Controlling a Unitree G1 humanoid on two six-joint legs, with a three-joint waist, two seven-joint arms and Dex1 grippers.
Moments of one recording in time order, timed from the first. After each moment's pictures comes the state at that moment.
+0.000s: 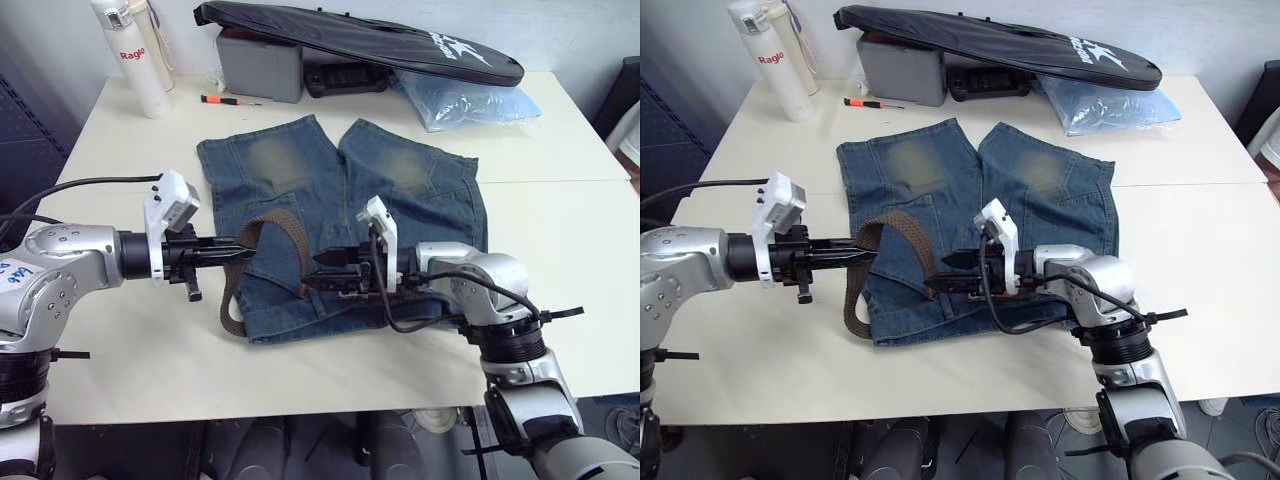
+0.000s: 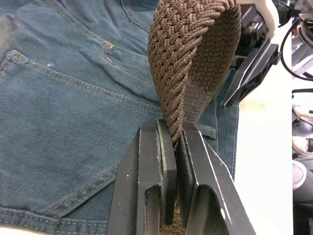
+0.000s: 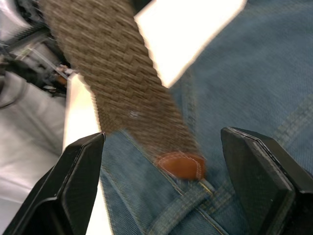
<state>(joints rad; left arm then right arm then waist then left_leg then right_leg) -0.48 0.94 0.11 -0.30 -0.76 0.96 -0.85 -0.65 -0.34 0.12 -0.14 0.56 1.10 0.84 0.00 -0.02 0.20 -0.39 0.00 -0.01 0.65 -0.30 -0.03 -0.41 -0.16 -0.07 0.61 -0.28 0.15</state>
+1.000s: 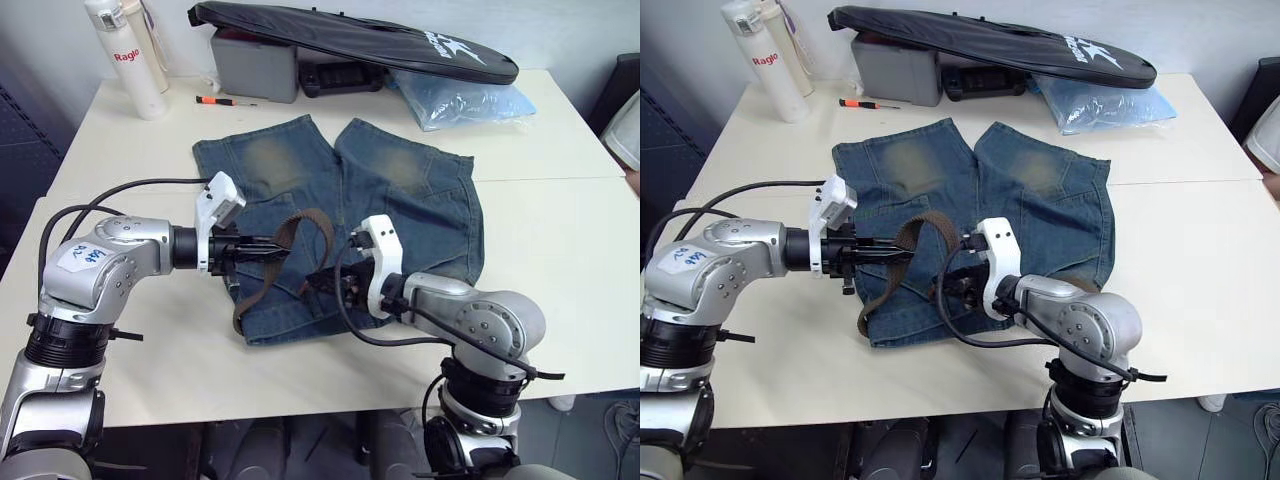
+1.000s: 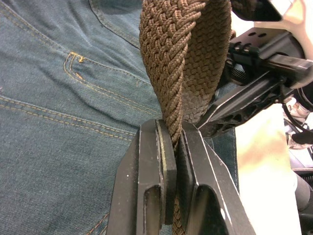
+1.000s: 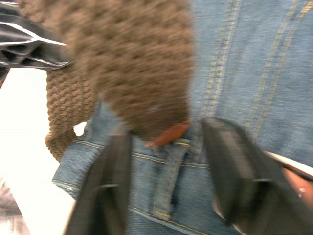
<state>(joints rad) -0.63 0.77 -0.05 -0.15 -0.63 0.92 -0.91 -0.54 0.07 -0.13 -0.55 0.53 1.61 0.22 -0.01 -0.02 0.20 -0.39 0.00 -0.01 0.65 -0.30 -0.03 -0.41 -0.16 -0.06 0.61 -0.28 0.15</state>
